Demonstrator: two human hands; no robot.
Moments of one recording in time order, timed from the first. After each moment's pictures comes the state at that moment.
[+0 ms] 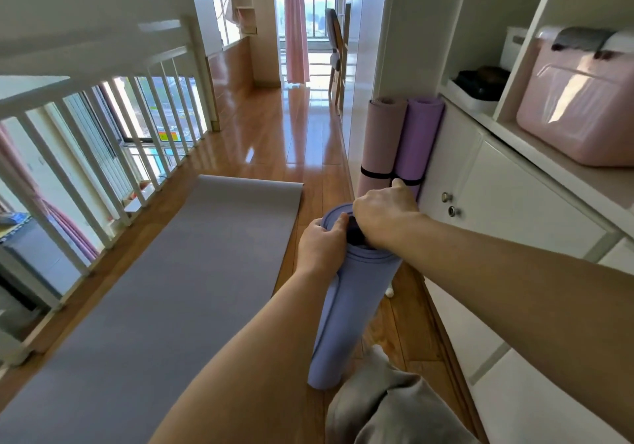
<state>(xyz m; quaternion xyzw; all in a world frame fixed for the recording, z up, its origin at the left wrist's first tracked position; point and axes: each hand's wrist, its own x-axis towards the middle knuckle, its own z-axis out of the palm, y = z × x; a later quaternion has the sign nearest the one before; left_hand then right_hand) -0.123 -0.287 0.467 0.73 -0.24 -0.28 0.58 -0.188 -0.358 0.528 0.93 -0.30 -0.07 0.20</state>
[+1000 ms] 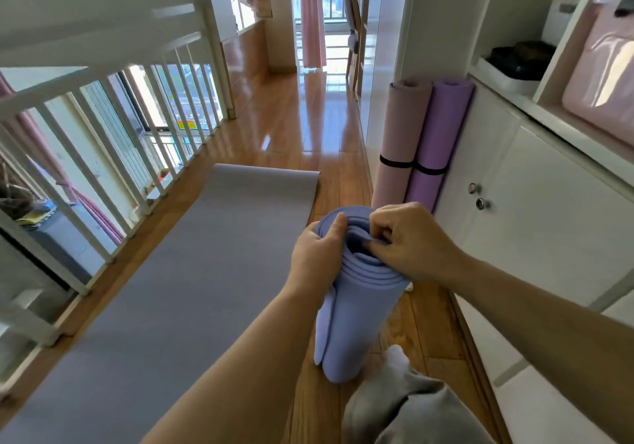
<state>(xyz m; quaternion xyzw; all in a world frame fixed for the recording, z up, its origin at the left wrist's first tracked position) -0.110 -0.264 0.459 0.70 -0.20 -0.31 0.62 -0.214 -0.372 0.481 0.94 -0.12 0.25 -0.18</state>
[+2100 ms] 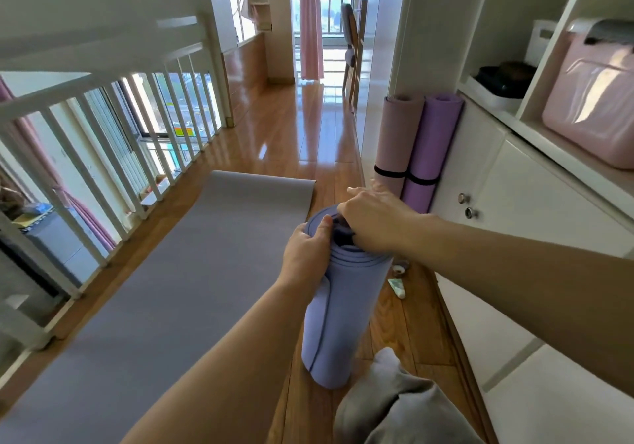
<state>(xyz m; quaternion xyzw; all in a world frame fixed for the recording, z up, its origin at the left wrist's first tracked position) -0.108 -0.260 0.469 0.72 -0.17 -0.30 0.60 -0.173 -0.362 0.517 0.98 -0.14 -0.01 0.10</state>
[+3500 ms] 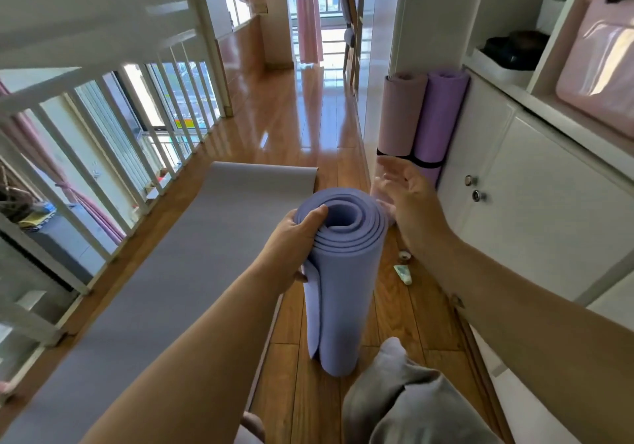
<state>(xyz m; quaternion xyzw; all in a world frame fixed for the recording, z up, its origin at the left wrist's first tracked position) -0.088 -0.251 0.473 0.71 -0.23 -0.38 0.55 -0.198 -0.377 0.484 0.68 -0.28 0.40 -0.55</state>
